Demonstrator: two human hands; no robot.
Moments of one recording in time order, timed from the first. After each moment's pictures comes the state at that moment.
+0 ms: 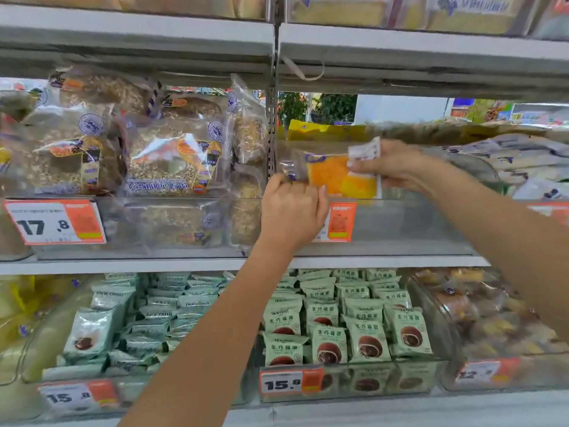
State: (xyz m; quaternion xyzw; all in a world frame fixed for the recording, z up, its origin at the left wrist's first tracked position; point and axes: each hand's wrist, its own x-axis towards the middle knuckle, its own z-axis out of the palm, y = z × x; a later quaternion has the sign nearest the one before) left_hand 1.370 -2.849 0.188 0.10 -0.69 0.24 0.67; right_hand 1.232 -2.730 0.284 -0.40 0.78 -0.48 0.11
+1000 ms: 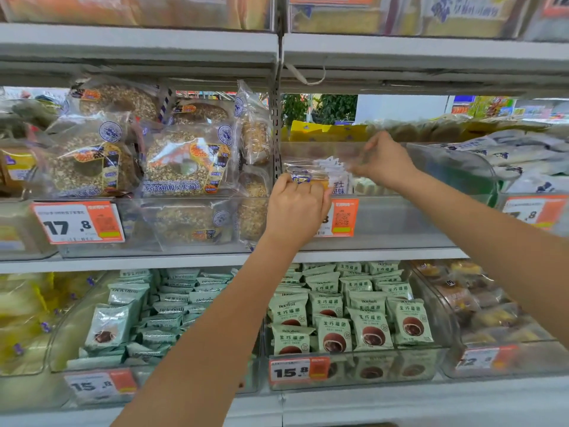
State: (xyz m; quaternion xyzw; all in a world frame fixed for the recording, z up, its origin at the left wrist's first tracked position) left_hand 1.392 -2.834 0.197 0.13 -0.79 0.26 0.53; right_hand 1.252 -2.734 0.278 -0.40 0.82 -0.40 -0.10
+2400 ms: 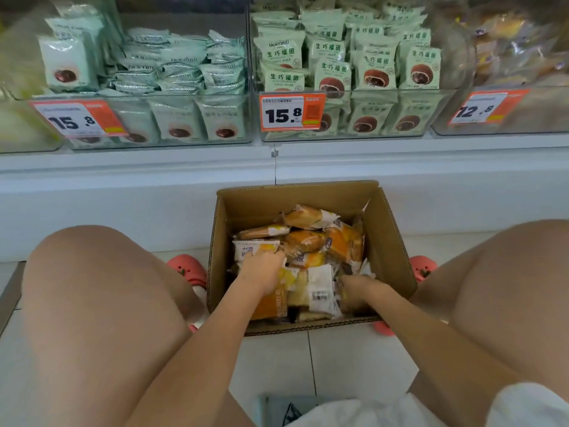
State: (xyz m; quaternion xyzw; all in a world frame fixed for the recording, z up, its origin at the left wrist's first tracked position) left_hand 1.595 -2.670 -0.193 0.24 -0.94 -0.11 -0.20; right_hand 1.435 -2.512 -0.250 -0.38 0.82 0.16 0.40
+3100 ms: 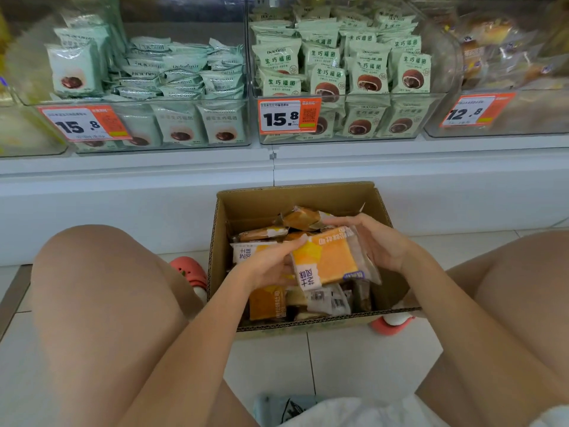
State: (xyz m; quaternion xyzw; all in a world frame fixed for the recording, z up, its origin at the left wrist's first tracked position) left_hand 1.584 -2.665 -0.168 0.36 -0.49 -0.79 -0.13; right_hand 1.412 -2.516 -0.133 -0.16 0.60 -0.49 0.61
